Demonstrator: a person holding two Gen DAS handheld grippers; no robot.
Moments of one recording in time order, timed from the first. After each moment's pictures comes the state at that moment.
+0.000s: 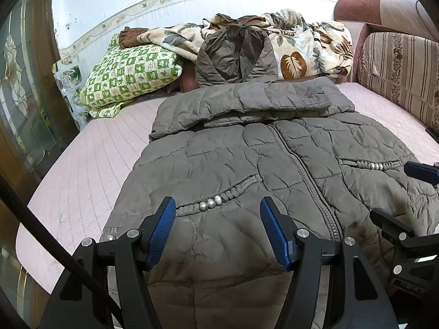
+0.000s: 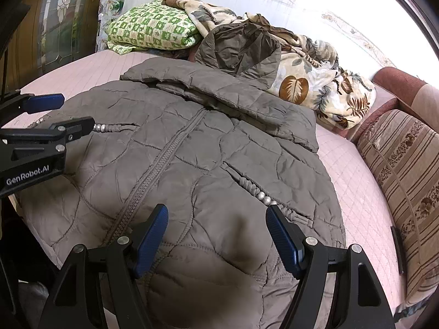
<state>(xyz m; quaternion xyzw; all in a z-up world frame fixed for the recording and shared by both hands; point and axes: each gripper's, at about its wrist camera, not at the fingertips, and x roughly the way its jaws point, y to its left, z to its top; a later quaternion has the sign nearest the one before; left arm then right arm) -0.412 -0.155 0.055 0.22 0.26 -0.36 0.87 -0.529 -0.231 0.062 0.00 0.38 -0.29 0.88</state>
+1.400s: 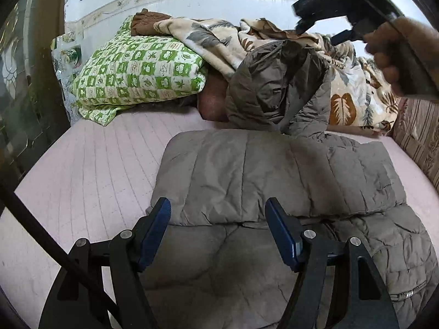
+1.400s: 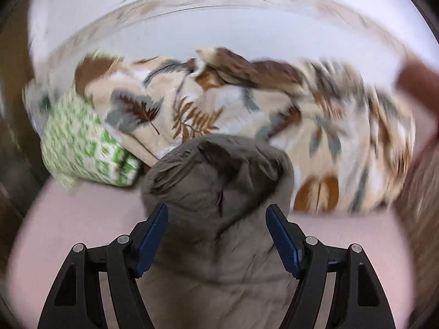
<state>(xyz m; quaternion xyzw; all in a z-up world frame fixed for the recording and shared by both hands) -0.228 -0.253 0.082 0.12 0.30 -0.34 0.88 -0.186 -0.514 0.257 0.13 0.32 -0.31 0.89</state>
